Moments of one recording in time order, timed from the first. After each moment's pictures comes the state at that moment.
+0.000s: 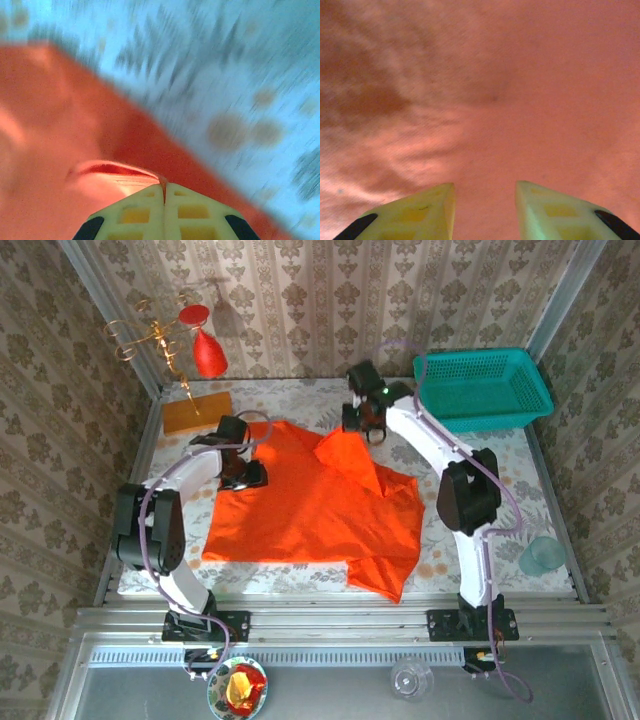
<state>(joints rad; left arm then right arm) -0.25 1.67 1.13 -0.73 0.19 -0.30 0.40 2.16 2.08 -0.87 0.07 0.36</state>
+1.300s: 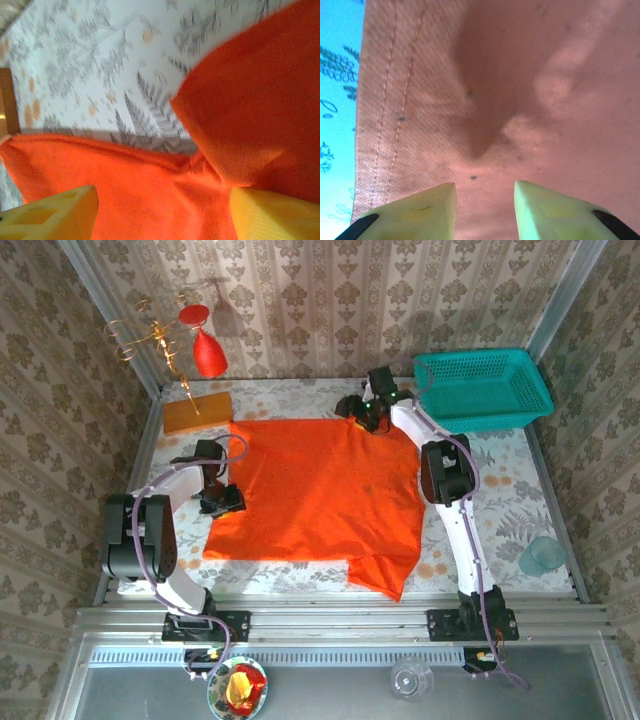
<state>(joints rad) -0.10 1.61 0.93 -0.74 0.17 -0.30 0.24 2.61 2.32 -0.57 -0.41 0.64</state>
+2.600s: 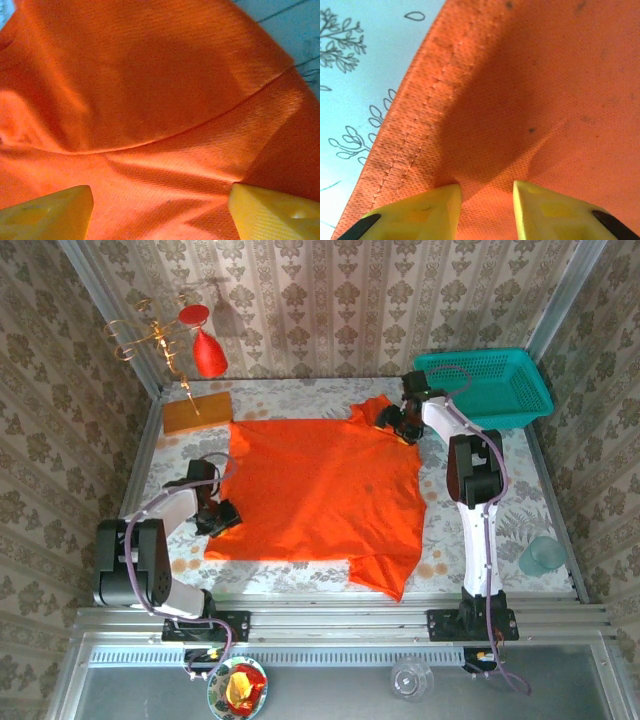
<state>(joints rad) -0.07 1.45 0.71 -0.65 0.19 -0.49 0.11 2.38 1.97 -0.72 -0.23 0.61</state>
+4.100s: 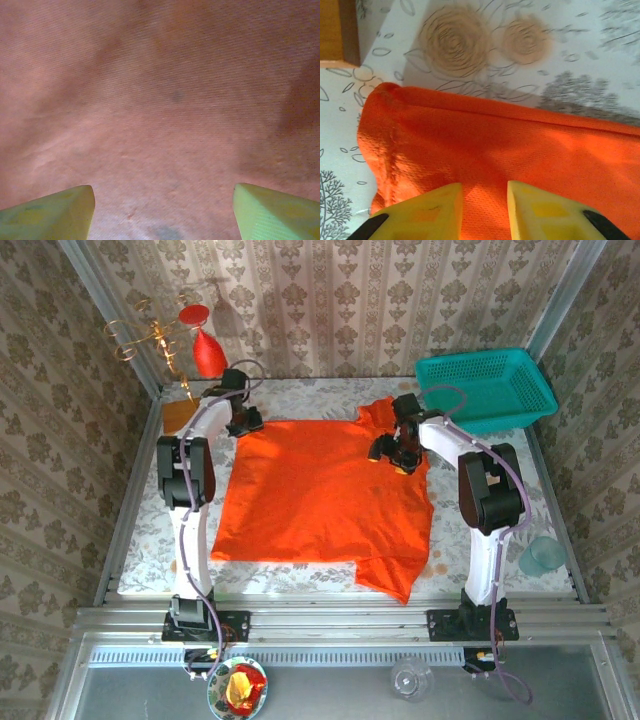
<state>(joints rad) -0.16 2.35 1.99 -0.78 0.09 -0.38 0.22 2.04 1.50 -0.73 -0.21 0.60</state>
